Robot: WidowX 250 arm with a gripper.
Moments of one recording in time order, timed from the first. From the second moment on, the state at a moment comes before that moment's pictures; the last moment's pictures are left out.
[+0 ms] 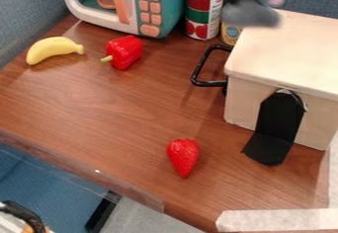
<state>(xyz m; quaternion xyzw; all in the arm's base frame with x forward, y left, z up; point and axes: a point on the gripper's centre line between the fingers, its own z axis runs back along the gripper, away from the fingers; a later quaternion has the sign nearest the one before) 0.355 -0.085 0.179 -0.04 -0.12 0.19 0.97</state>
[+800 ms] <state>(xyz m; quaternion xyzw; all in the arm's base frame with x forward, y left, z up) 0.389 -0.143 0.139 -0.02 -0.12 0.15 0.98</state>
